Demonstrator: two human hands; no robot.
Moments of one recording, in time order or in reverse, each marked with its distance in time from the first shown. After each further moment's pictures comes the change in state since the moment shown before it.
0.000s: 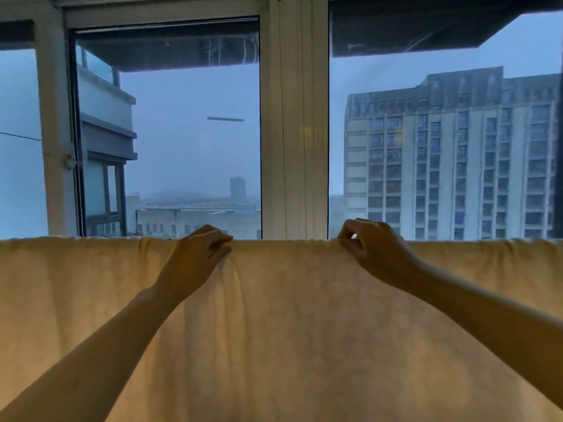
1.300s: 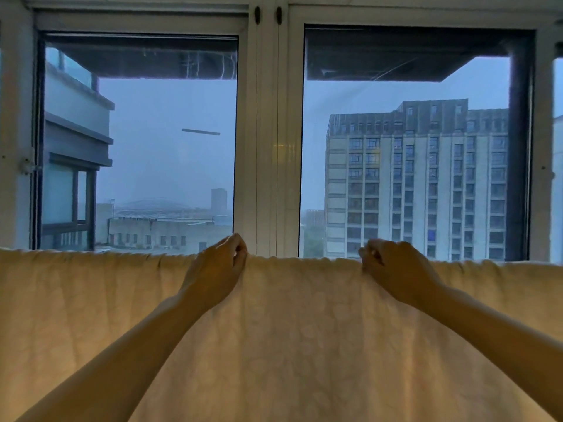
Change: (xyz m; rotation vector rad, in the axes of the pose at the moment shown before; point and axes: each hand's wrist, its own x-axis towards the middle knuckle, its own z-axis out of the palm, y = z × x) left_hand 0.033 0.083 0.050 -0.077 -0.042 -0.099; right_hand -0.031 0.070 -0.044 -0.157 0.016 0.215
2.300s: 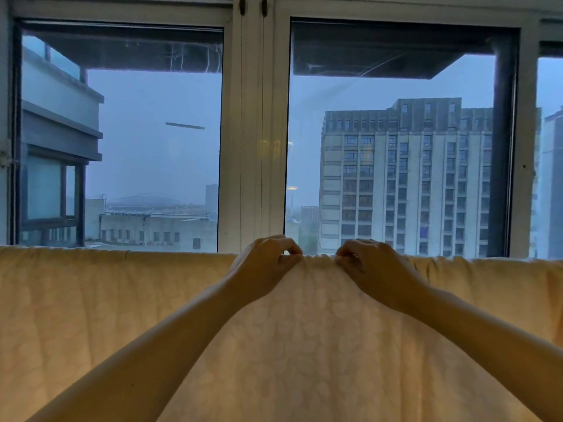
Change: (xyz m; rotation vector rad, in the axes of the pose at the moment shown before) left_hand 0.020 0.097 0.036 -0.168 -0.184 0.174; right_hand -0.010 0.016 -0.006 0.028 -0.045 -0.224
